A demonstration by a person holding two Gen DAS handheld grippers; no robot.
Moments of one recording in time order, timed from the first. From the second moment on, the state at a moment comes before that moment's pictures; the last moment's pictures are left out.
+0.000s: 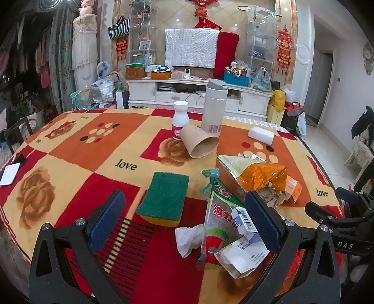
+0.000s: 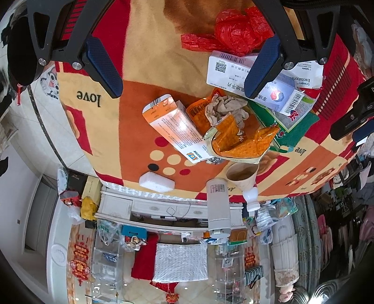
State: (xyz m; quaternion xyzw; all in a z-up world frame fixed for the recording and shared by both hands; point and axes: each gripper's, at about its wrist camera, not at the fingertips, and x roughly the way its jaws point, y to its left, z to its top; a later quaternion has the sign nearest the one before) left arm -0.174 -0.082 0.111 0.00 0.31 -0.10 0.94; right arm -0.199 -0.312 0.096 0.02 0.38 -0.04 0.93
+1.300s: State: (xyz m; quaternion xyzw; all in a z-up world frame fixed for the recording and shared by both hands) left arm -0.100 -0.089 0.062 0.00 0.47 -0.20 0.86; right arm -0.085 -0.277 0.094 0.04 0.45 0.09 0.89
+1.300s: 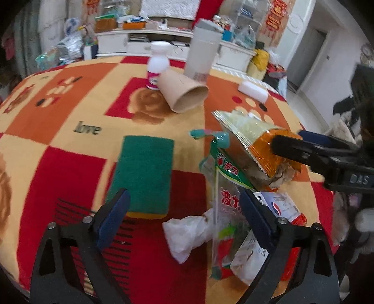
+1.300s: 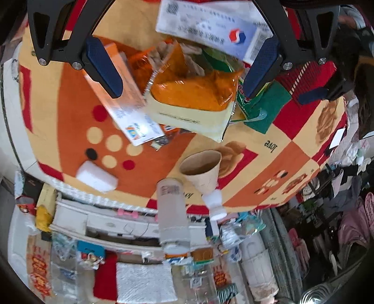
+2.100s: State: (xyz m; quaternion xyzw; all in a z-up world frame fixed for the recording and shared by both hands) left arm -0.092 -0.057 0.104 -0.06 0.45 -0.23 0.86; right arm -0.102 -0.280 0.123 0.06 0.40 0.15 0.90
